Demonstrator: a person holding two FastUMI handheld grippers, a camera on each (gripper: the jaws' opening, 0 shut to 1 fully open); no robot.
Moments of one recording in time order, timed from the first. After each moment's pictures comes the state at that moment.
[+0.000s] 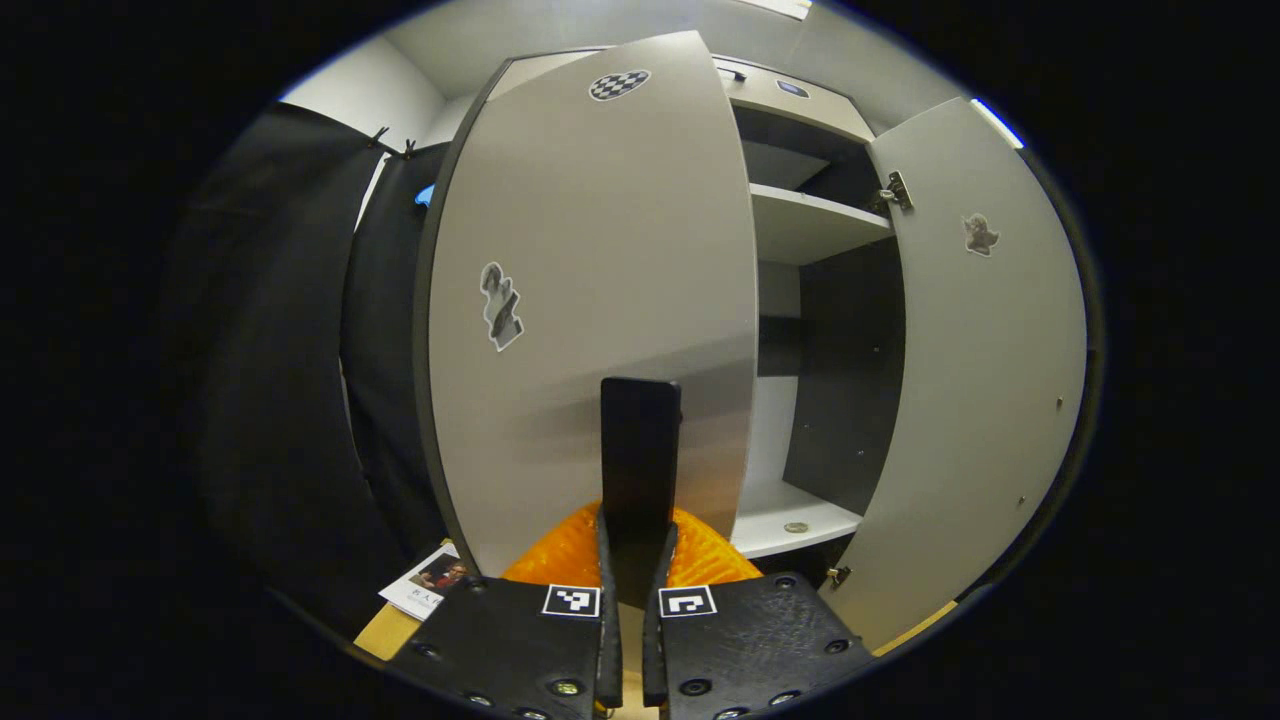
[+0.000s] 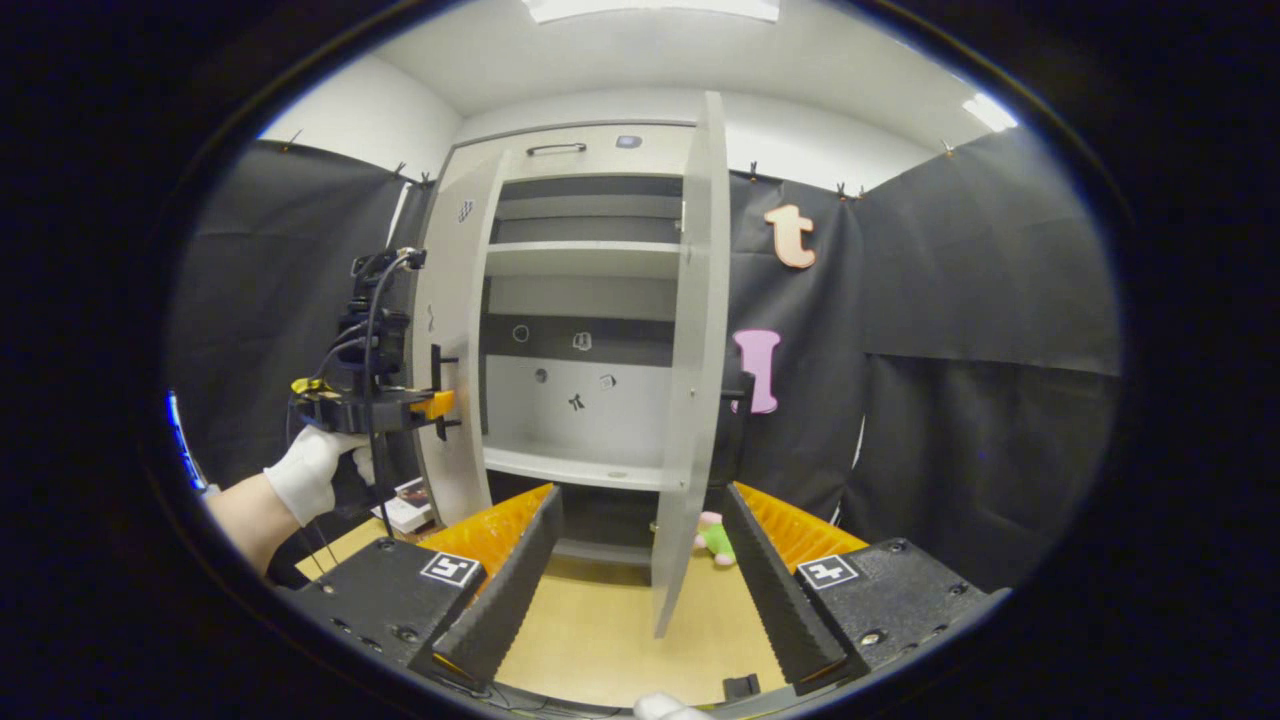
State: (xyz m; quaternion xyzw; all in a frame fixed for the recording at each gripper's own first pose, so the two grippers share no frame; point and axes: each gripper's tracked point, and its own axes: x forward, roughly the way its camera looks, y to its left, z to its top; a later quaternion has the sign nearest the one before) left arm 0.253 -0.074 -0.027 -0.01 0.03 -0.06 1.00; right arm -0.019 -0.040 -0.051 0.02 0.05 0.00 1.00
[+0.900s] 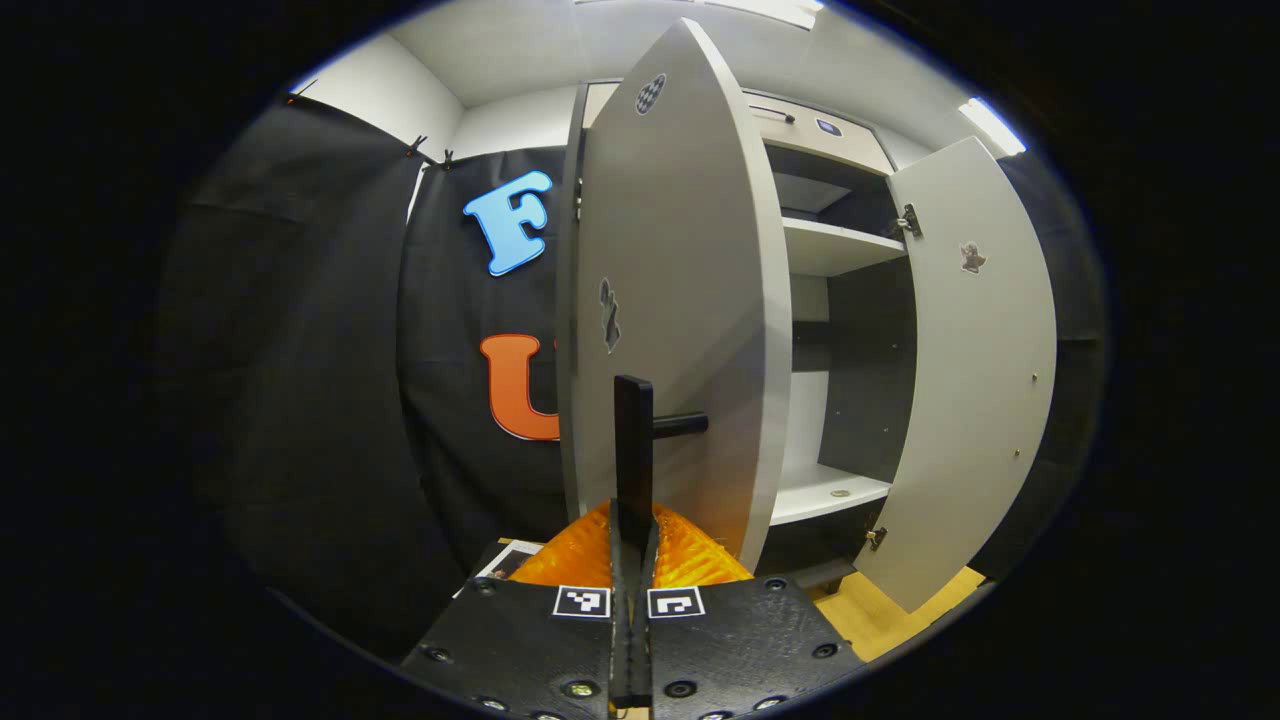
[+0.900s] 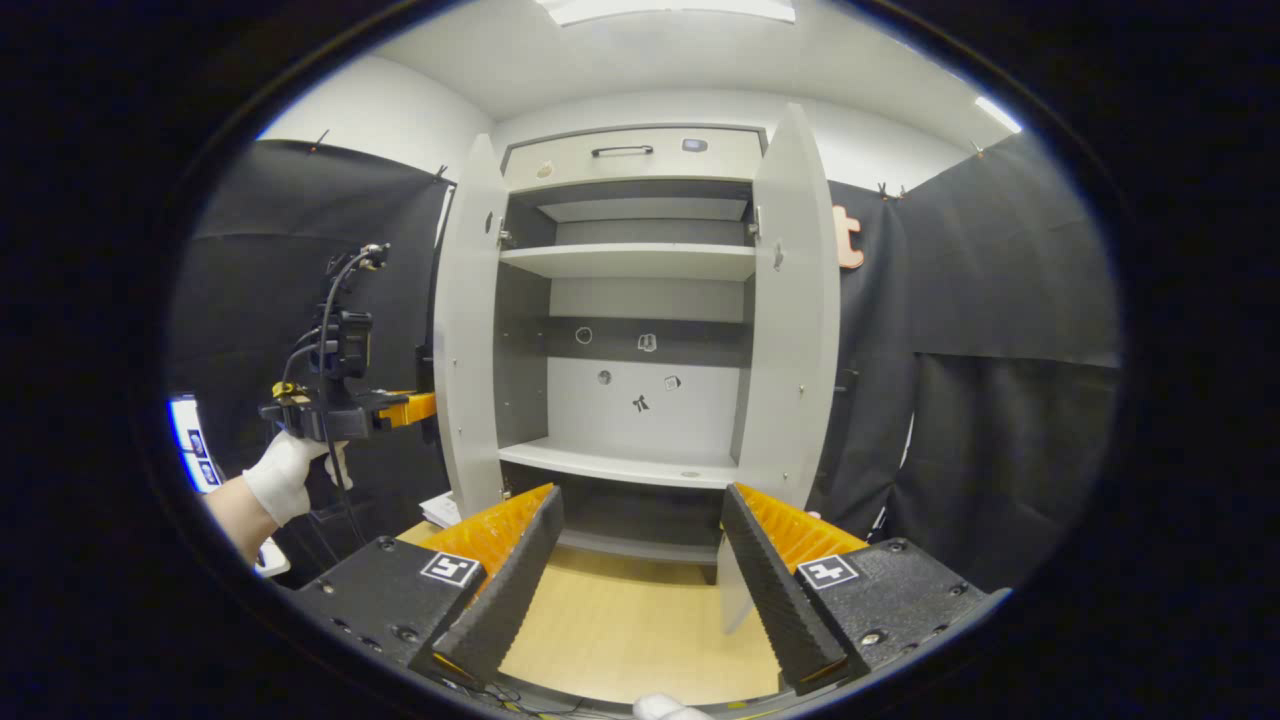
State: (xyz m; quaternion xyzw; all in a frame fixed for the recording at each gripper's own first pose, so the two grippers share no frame) left arm 0.189 0.042 -0.030 0.00 0.02 -0.04 1.00; right arm -0.026 0.042 -0.051 0.02 0.05 0.05 1.00
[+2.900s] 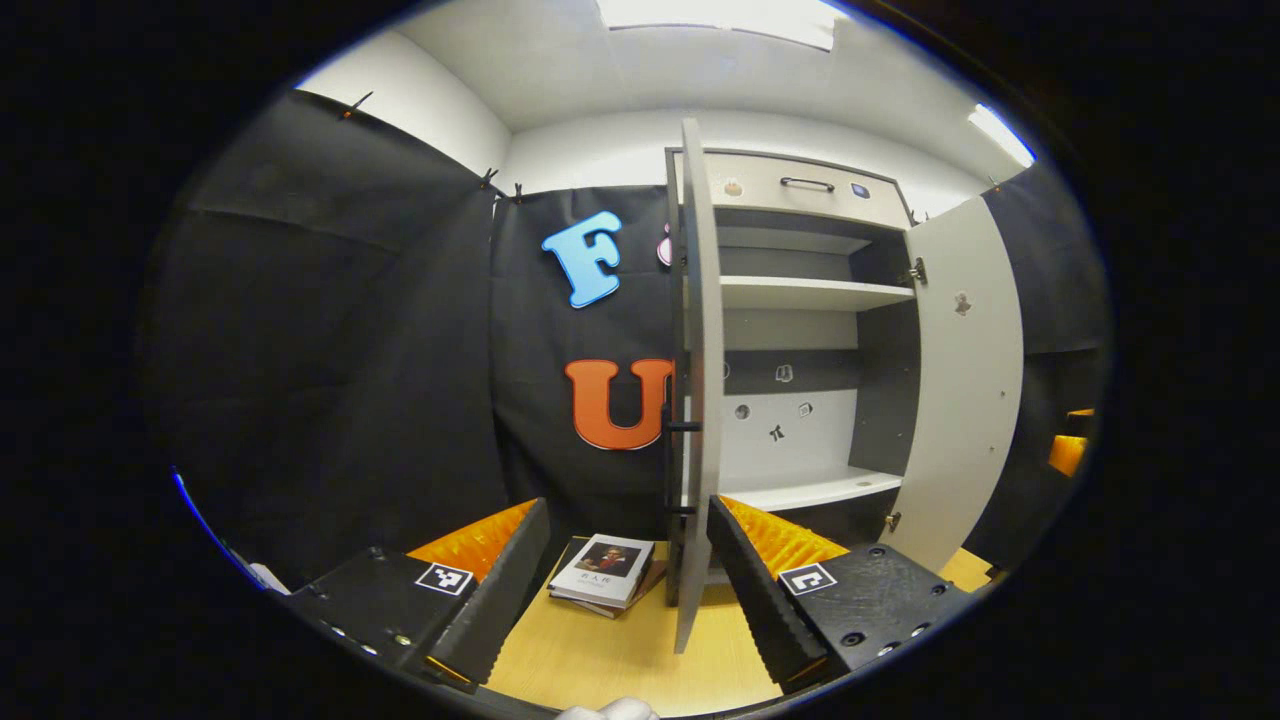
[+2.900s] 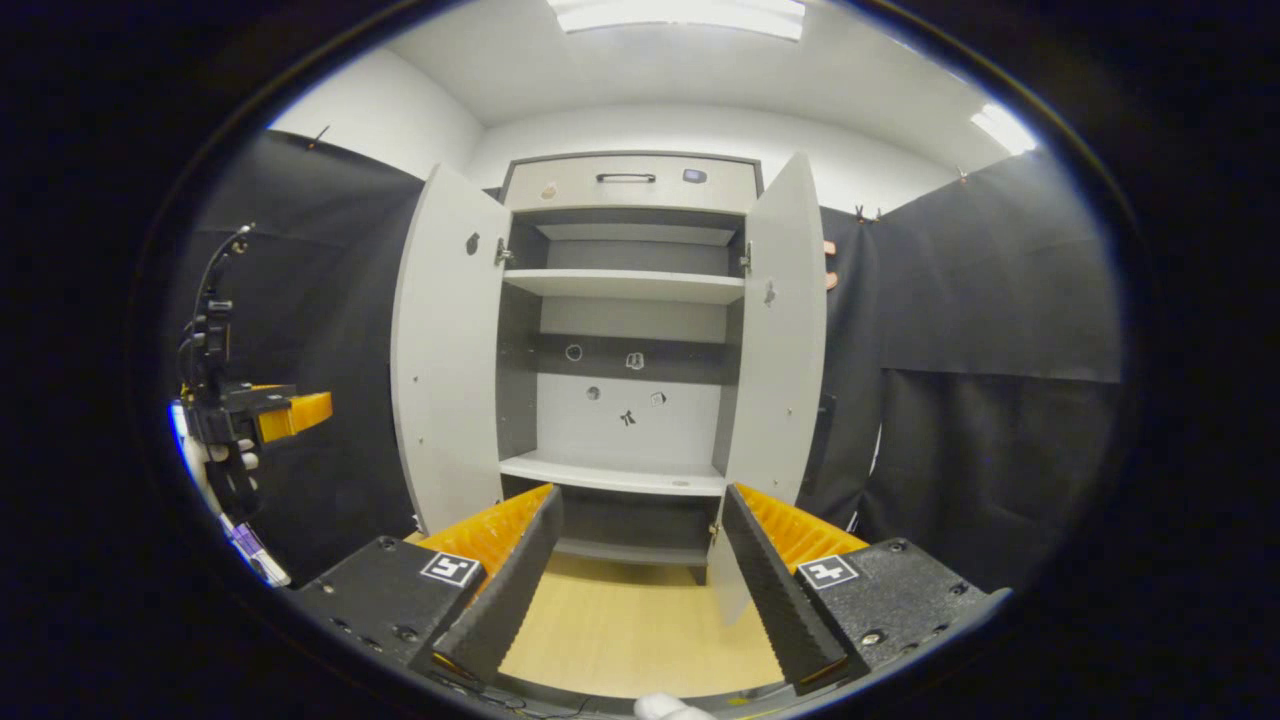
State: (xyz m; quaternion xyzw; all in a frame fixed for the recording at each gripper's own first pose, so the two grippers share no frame) left arm 0.041 0.128 0.013 0.00 -0.01 0.00 1.00; right arm -0.072 0.063 -0.024 0.02 0.03 -0.01 1.00
